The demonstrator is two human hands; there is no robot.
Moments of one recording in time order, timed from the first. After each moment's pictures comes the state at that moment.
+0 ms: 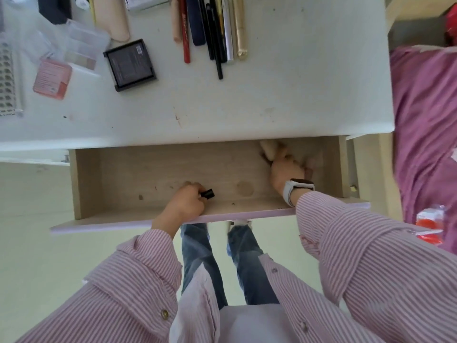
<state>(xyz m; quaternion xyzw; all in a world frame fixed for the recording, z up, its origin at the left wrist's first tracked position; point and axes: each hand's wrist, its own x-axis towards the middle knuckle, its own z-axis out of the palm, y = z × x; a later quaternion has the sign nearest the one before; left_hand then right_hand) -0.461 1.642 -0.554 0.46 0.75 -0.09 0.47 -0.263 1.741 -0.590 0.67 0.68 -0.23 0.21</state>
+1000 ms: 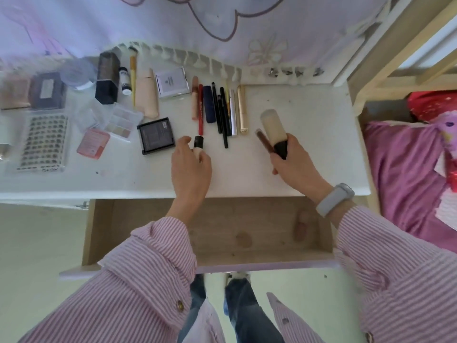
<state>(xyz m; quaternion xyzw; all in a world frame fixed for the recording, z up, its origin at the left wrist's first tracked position) -0.467 1.763 -0.472 0.37 0.85 0.32 0.19 -0.289 1.834 -0.446 0.59 0.65 -0.47 -0.12</state>
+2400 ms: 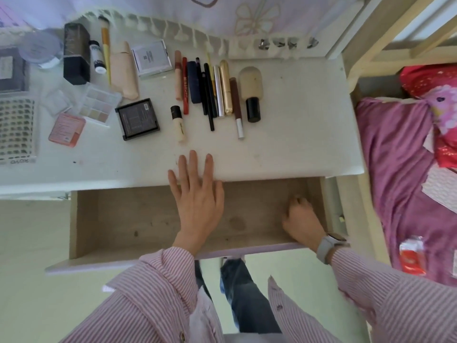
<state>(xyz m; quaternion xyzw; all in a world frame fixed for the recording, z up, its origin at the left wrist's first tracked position) -0.429 1.693 -0.529 0.59 0.79 0.12 0.06 -0.210 1.736 -0.543 0.62 0.70 -0.28 0.21</state>
